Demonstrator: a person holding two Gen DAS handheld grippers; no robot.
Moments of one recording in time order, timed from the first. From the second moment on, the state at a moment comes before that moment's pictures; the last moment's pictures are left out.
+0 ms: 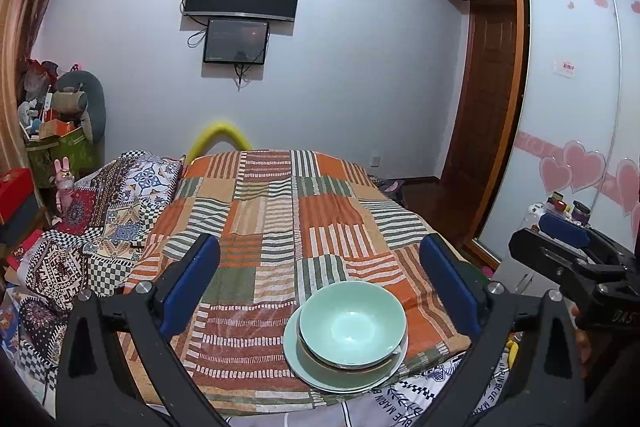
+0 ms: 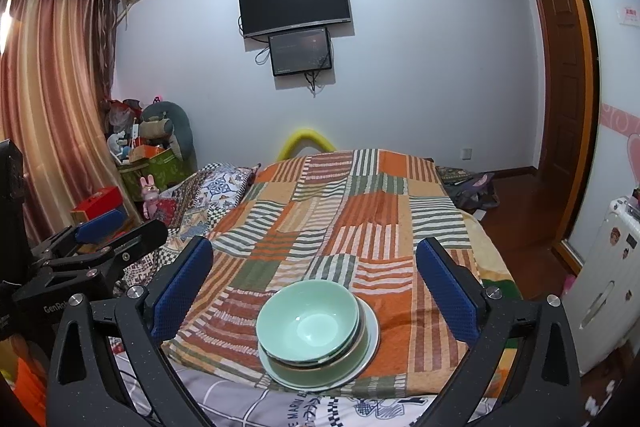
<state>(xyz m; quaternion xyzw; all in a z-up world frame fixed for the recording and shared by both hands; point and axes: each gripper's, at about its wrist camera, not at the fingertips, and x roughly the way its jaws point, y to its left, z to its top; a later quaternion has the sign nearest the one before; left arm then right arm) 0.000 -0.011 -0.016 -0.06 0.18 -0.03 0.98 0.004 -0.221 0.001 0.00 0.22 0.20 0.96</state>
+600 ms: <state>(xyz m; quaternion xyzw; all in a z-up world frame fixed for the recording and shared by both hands) -0.002 -0.015 -0.015 -0.05 0.18 -0.03 0.98 0.003 -0.219 0.001 0.00 0.22 0.20 0.96</state>
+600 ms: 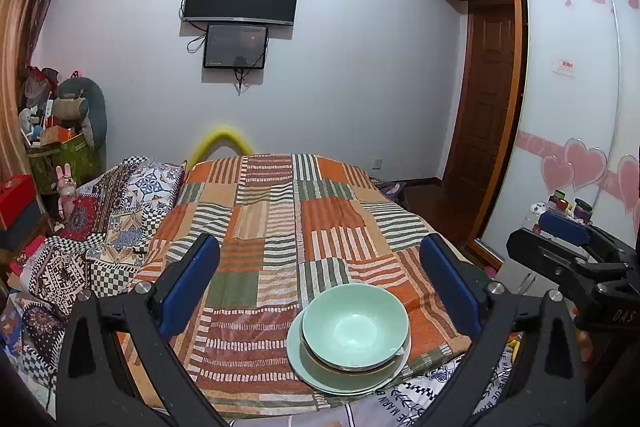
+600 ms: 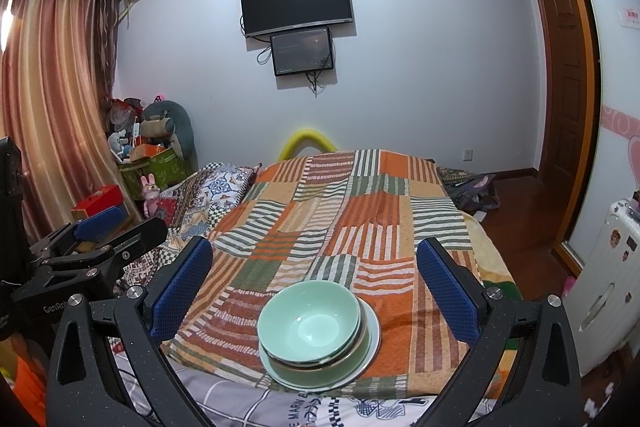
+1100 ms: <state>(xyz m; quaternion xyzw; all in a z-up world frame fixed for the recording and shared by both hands) -0.003 -0.018 -0.014 -0.04 0.17 -0.04 0.98 0.004 -0.218 0.002 0.00 0.22 0.20 0.96</state>
